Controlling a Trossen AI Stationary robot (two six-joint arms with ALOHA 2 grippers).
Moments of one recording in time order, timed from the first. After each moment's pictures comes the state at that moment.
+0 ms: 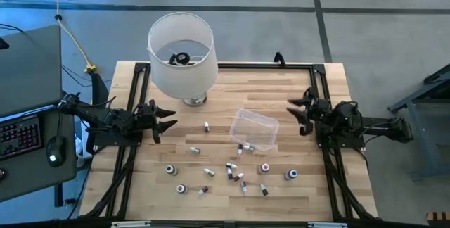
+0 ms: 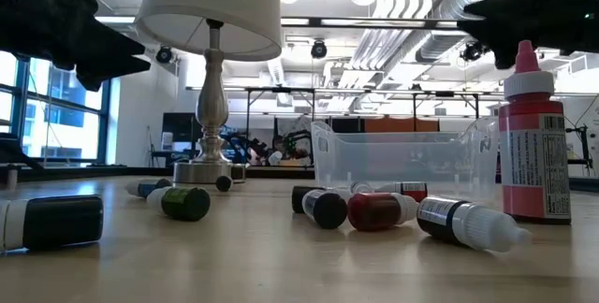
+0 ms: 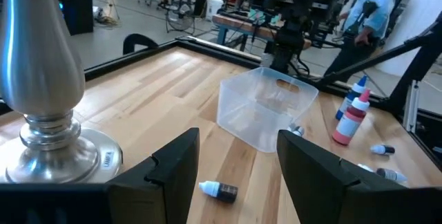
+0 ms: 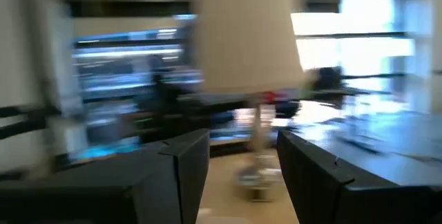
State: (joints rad) left arm -0.35 0.06 0.08 -0.10 -0.62 -0.29; right arm -0.10 0.08 0.01 0.34 0.06 0.05
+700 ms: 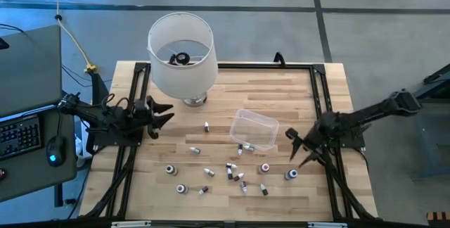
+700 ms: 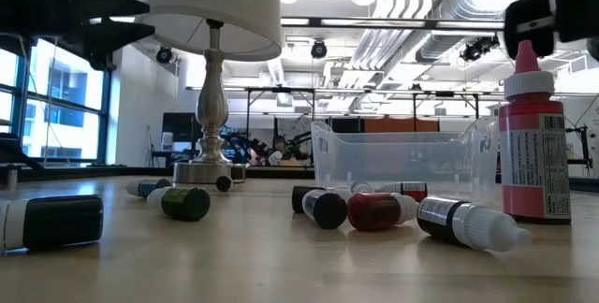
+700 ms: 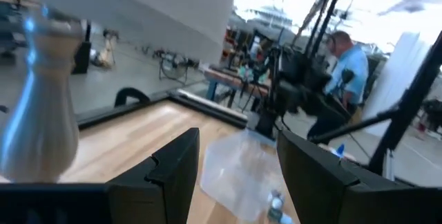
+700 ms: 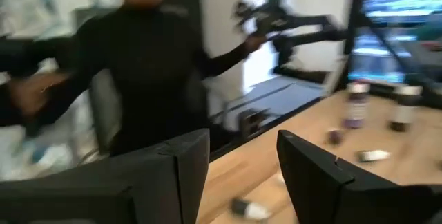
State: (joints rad) left arm -0.35 0.06 0.07 0.18 -0.66 -0.21; right arm 0.23 0.59 0.01 0.59 -0.65 0.02
